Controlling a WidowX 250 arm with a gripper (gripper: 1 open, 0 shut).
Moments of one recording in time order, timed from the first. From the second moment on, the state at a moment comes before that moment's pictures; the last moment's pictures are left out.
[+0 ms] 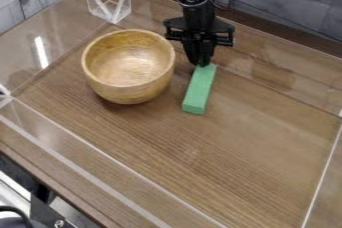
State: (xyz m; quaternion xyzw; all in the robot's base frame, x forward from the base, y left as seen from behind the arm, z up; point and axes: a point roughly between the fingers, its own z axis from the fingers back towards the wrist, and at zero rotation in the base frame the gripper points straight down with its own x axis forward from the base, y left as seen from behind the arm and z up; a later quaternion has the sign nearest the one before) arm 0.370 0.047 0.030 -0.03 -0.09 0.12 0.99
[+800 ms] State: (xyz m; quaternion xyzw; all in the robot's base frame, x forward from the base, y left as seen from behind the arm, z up) arm 0.356 0.046 0.028 -0.03 -0.08 0.19 0.98
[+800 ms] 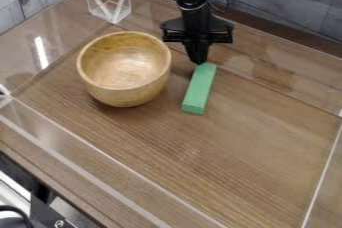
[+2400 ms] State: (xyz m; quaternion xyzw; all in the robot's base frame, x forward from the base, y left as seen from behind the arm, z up) arm 0.365 0.051 0.044 -0.04 -0.03 0.12 0.99
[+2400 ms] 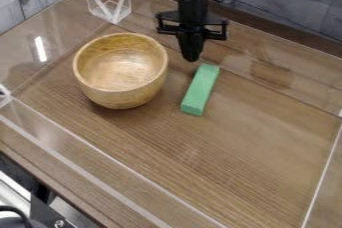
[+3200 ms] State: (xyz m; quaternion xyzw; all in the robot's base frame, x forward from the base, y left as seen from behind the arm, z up) arm 0.363 0.051 0.073 -0.05 -0.04 0.12 0.99
